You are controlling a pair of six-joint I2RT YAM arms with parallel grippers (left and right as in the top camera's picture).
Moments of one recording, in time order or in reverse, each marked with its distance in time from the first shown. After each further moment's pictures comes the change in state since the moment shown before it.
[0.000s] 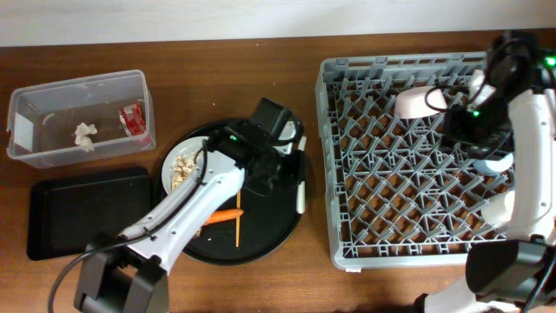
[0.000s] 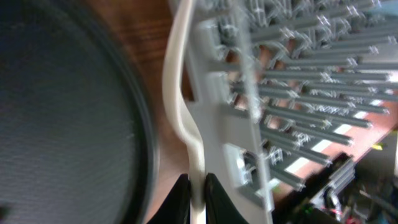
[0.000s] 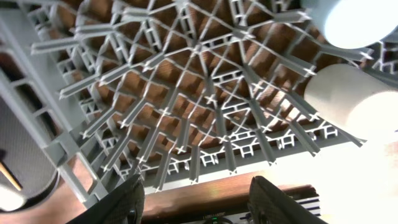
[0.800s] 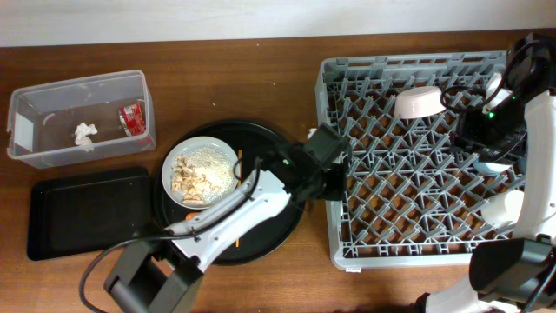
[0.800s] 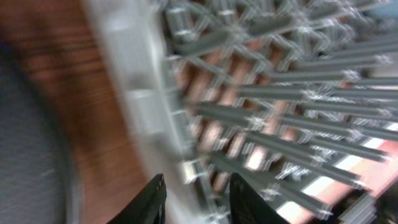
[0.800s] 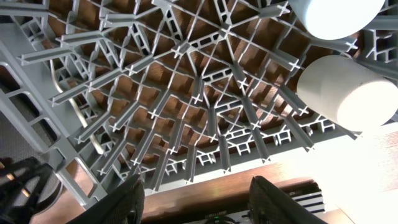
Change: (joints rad) left arm -0.217 0.096 0.007 0.164 -0.217 -0.209; right arm -0.054 0.000 0.000 -0.005 -0.014 0.000
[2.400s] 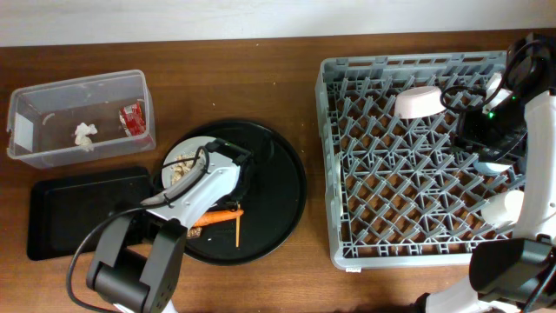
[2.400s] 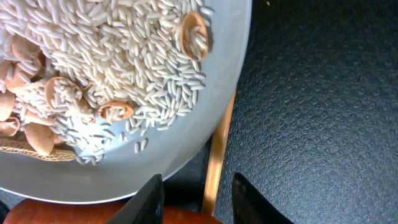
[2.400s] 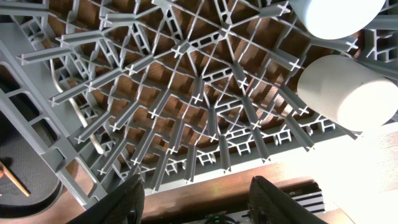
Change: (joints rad) left arm 0.322 0.019 -0.189 -0.280 -0.343 0.089; right arm 0.000 0.000 0.000 0.000 0.000 0.000
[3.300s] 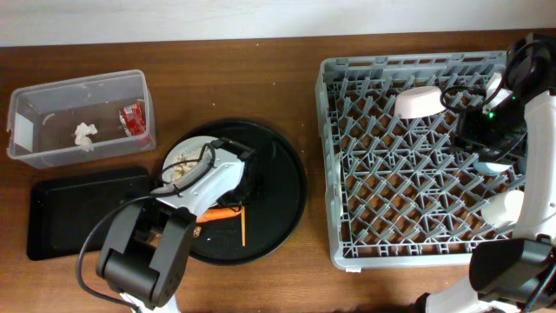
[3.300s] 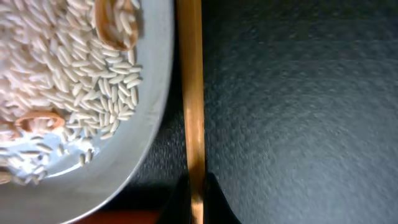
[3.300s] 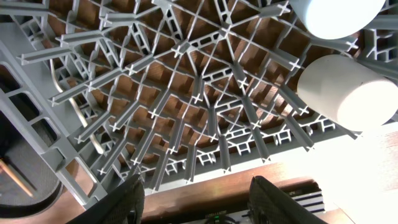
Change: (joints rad) left arm 0.001 0.064 0.031 -0.005 0.106 0.093; right arm 0.000 0.000 0.000 0.000 0.000 0.000
